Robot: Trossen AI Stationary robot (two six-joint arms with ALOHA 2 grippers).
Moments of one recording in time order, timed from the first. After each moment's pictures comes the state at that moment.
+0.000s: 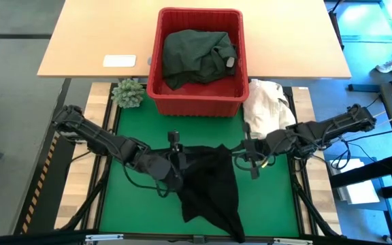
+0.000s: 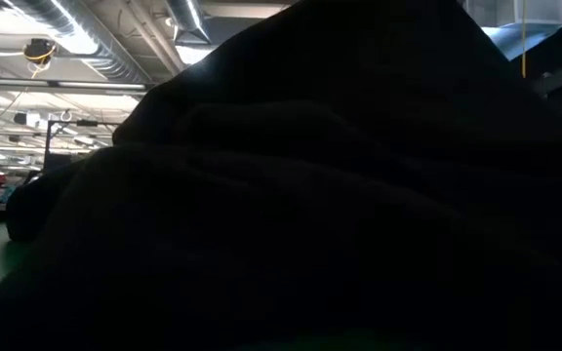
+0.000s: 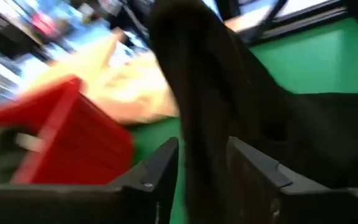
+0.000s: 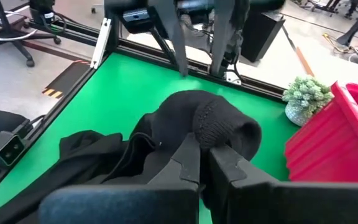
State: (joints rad) left arm -0.42 1.55 1.40 -0.48 -0.64 0.00; right arm 0.37 1.15 1.12 -0.37 0.22 -0.14
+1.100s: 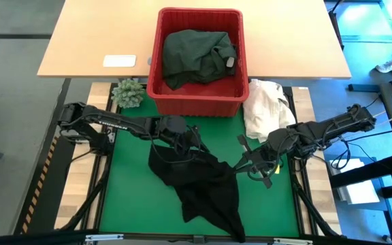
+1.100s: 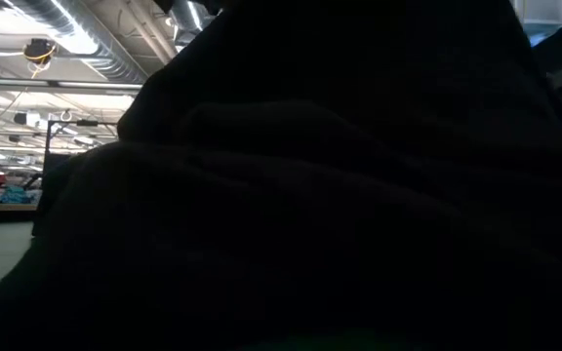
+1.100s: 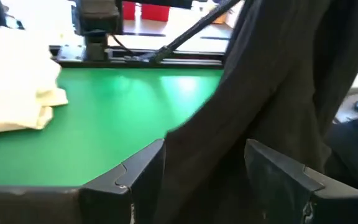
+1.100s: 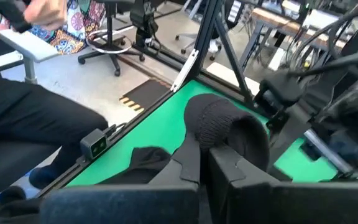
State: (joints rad) left arm -0.03 1.57 1.13 0.02 0.29 -0.10; right arm 0.37 1.15 1.12 -0.29 -0.14 -0.28
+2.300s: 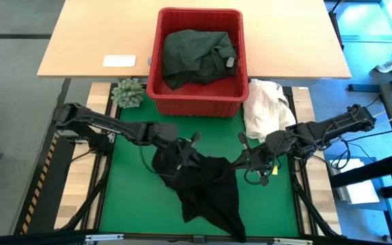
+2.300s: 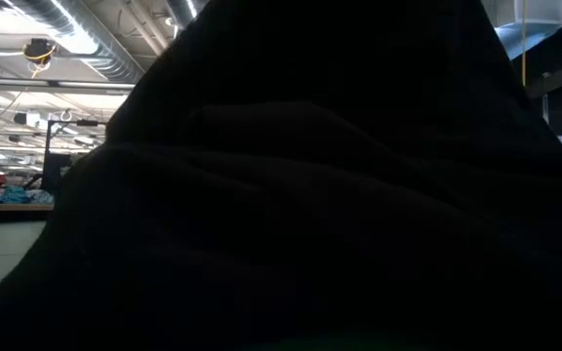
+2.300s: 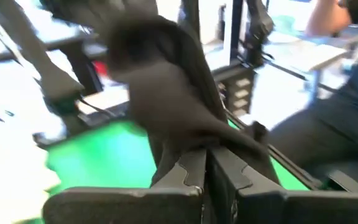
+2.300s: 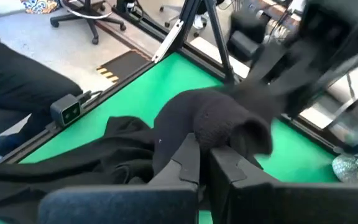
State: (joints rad) left arm -0.14 1.49 1.13 0.08 0.27 0.20; right arm 0.37 1.15 1.12 -0.40 -0.03 -0.38
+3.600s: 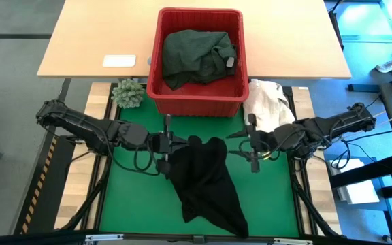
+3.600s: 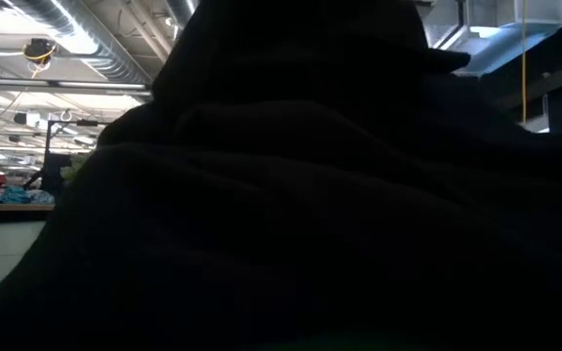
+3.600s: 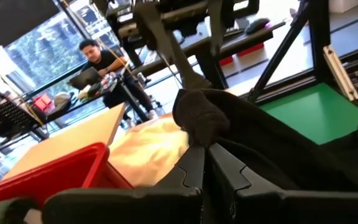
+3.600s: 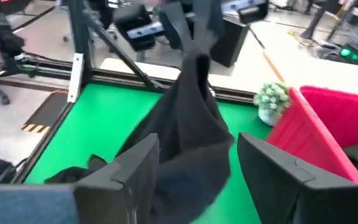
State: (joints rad) left arm -0.28 1.26 1.13 -0.10 -0.41 0.34; right arm 0.37 1.15 1.23 -0.42 0.31 -0.05
